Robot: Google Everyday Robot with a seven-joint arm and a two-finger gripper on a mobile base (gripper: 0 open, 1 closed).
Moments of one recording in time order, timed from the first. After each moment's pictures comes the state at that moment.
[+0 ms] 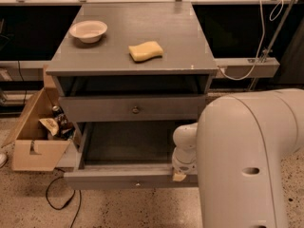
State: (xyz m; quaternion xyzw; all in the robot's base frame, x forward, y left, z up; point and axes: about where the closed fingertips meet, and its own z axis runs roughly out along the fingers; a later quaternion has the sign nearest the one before) arm 0.530 -0.105 0.408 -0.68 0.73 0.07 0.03
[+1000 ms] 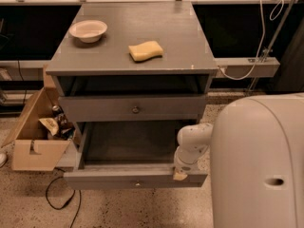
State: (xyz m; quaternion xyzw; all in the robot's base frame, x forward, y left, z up) arm 0.529 -0.107 0.420 -0.68 0.73 0.07 0.06
